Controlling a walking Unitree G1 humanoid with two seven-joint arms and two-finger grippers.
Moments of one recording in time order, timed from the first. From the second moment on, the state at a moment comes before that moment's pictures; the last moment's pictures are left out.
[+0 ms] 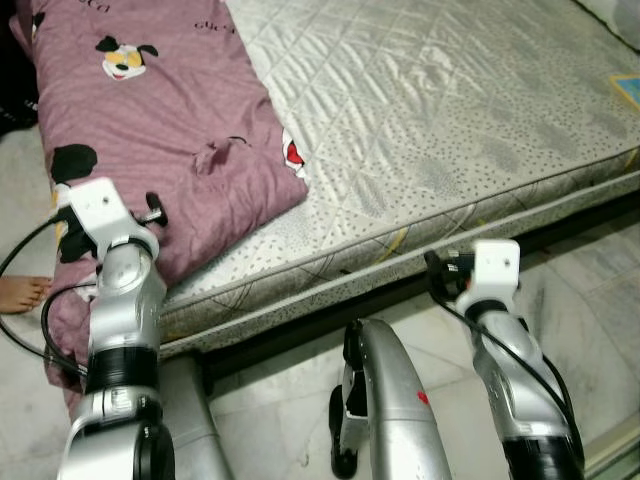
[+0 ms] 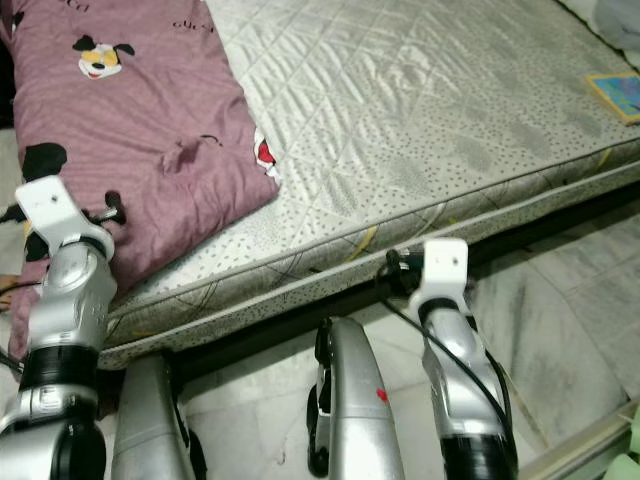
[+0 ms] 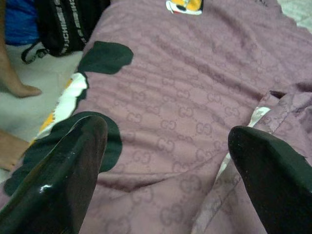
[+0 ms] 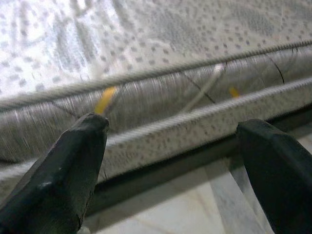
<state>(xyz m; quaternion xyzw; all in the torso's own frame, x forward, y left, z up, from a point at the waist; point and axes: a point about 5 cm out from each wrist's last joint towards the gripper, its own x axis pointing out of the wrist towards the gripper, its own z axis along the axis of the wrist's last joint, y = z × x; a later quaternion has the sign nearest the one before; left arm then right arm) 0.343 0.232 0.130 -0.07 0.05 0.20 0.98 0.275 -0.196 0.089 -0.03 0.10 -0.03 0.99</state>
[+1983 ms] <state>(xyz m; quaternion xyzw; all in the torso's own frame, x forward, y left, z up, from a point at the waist) 0.278 0.092 0.126 0.17 0.09 -0.28 0.94 0.295 -0.189 0.091 -0.05 0.13 0.05 0.99</state>
